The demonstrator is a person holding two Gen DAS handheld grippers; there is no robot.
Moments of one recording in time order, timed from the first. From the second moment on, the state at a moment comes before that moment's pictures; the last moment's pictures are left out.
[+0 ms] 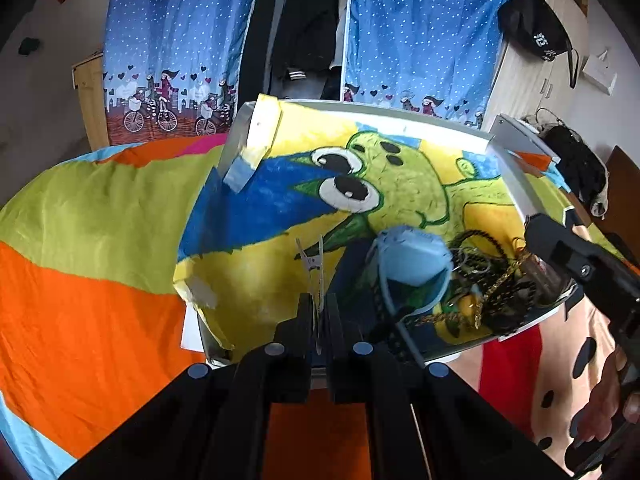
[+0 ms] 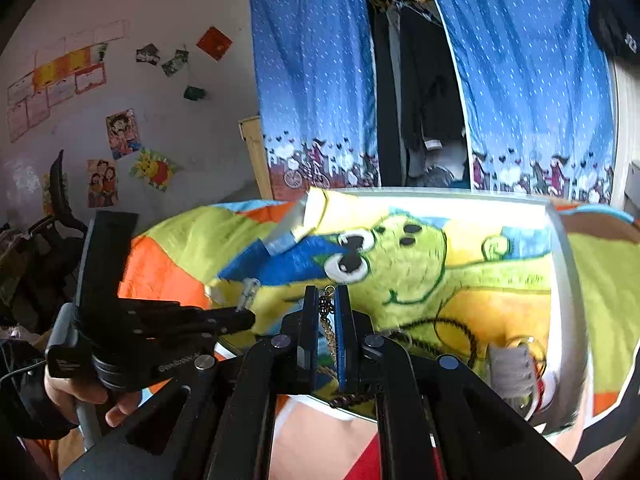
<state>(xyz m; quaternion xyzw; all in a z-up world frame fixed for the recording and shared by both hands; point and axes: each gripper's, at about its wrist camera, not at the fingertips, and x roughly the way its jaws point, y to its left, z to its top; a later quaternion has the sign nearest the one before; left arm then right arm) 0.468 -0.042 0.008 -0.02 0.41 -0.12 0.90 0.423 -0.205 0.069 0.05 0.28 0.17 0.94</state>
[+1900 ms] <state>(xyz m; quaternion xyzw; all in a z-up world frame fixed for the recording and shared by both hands) 0.376 -0.037 0.029 -0.05 0.28 -0.06 0.96 0.327 -0.299 0.065 0.07 0.19 0.07 0.98</state>
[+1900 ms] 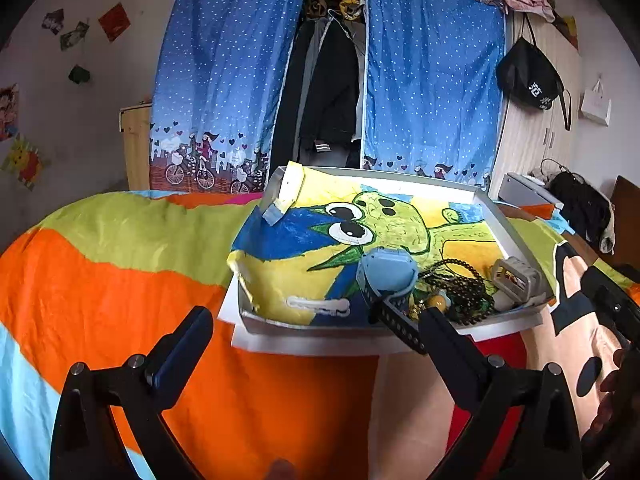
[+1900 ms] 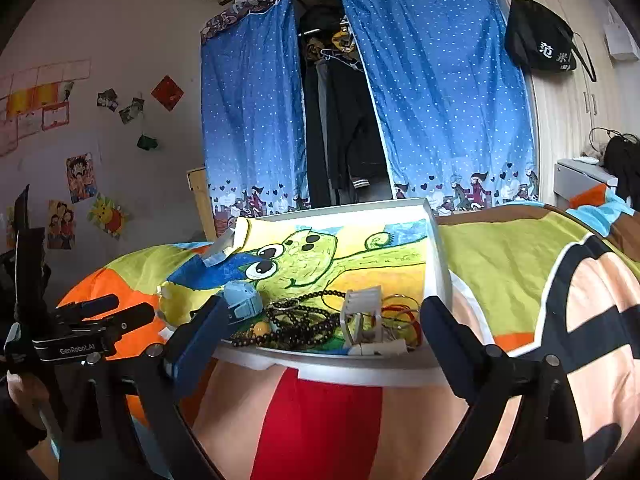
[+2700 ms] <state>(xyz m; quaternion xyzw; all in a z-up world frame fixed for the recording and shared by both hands) 0.266 -0.030 0.041 -0.03 0.26 -0.05 0.96 0.215 -0.298 0.070 0.07 0.18 0.06 0.98</state>
